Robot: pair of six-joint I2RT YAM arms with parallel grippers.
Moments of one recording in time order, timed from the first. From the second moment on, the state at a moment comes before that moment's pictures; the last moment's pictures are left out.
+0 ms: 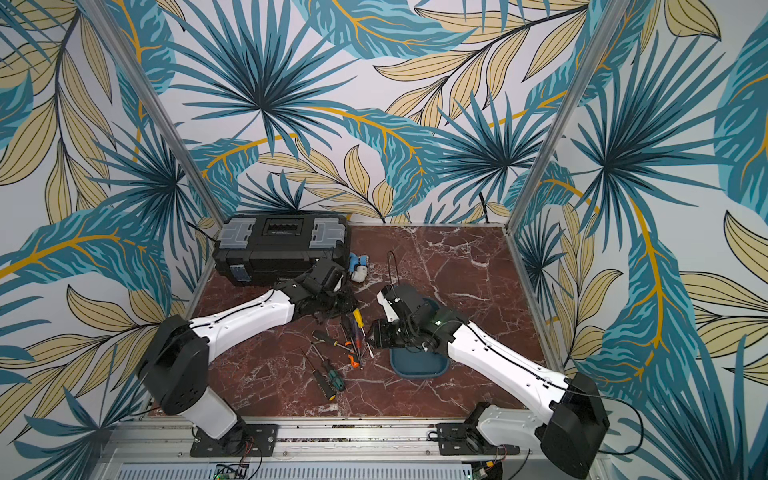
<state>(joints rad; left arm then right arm) -0.63 1.58 1.16 -0.41 0.22 -0.86 0.75 1.23 0.97 -0.61 -0.29 0.67</state>
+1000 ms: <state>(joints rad) -0.58 1.29 0.99 -0.07 0.59 -0.83 0.76 1.16 0.98 -0.55 -0.25 0.68</state>
